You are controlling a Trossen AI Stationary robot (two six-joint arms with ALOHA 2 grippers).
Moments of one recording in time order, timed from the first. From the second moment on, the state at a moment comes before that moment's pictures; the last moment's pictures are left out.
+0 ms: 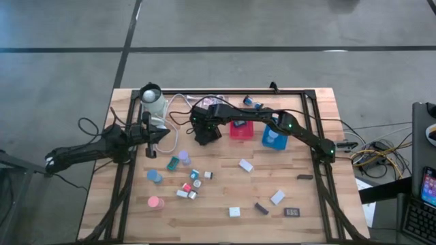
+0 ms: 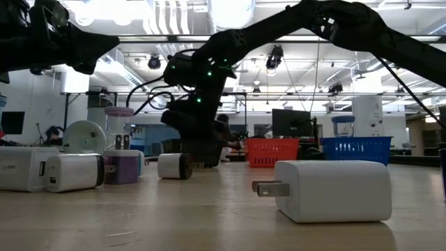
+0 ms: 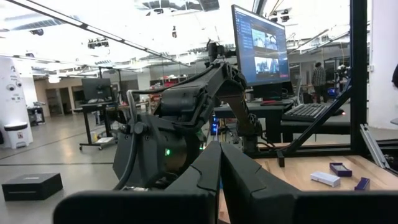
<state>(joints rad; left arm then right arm) 0.24 0.15 0.01 0.33 0.08 0.07 -0.23 2.53 2.21 -0.89 0.07 0.25</state>
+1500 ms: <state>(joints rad) 0.24 0.15 0.01 0.28 0.10 0.08 -0.08 2.16 2.17 -0.78 -0.05 -0.09</state>
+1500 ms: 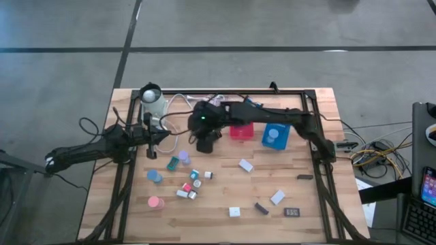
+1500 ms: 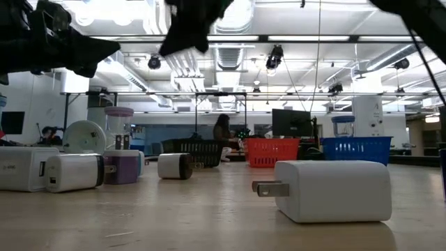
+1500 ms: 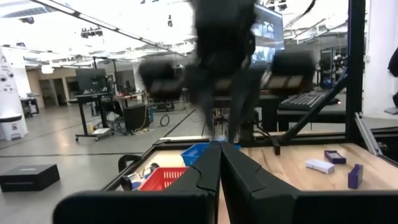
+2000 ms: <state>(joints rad) 0.24 0.15 0.01 0.24 0.12 0.10 -0.02 1.47 1.39 -0.09 -0.21 -0.08</state>
